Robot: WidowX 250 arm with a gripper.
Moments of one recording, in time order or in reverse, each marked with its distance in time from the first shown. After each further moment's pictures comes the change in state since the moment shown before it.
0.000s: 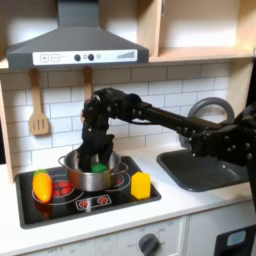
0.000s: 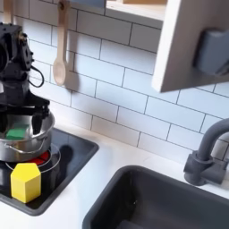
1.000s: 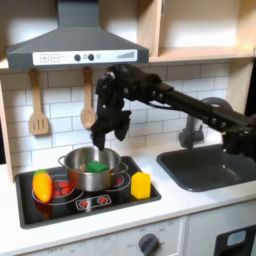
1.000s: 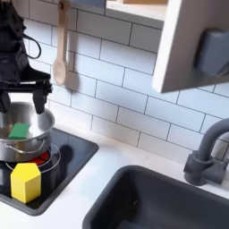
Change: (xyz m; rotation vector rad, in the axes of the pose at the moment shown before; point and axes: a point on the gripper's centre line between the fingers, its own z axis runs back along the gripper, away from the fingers) arm -0.019 -0.017 0.071 -0.137 -0.089 -0.068
